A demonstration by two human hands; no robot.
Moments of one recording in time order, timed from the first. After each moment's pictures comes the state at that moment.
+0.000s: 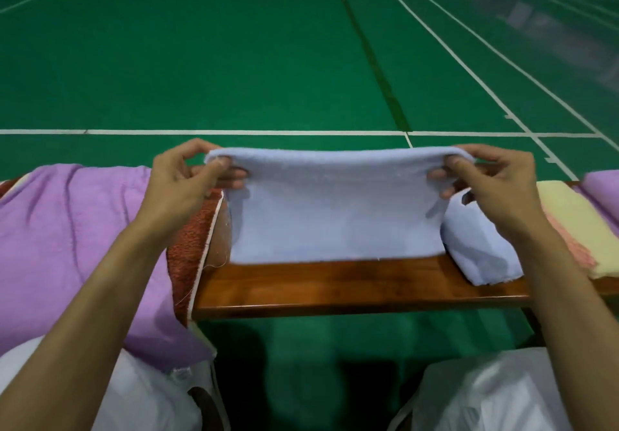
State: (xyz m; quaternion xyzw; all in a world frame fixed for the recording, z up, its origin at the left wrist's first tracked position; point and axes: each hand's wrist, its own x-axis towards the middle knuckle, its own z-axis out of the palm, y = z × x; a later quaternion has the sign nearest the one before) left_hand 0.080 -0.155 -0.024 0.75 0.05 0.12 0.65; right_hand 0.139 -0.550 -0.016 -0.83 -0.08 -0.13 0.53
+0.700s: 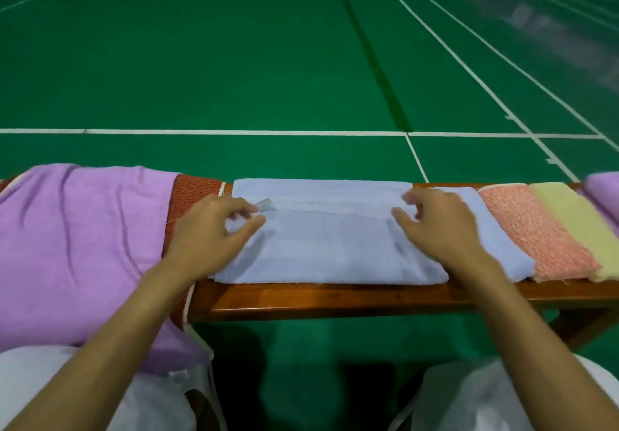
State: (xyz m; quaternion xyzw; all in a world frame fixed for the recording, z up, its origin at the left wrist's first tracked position) left_hand 0.074 -0.161 -0.095 0.96 -0.04 0.11 0.27; right_hand 0.135 -0.512 -0.071 -0.98 -0.05 -0.06 0.20
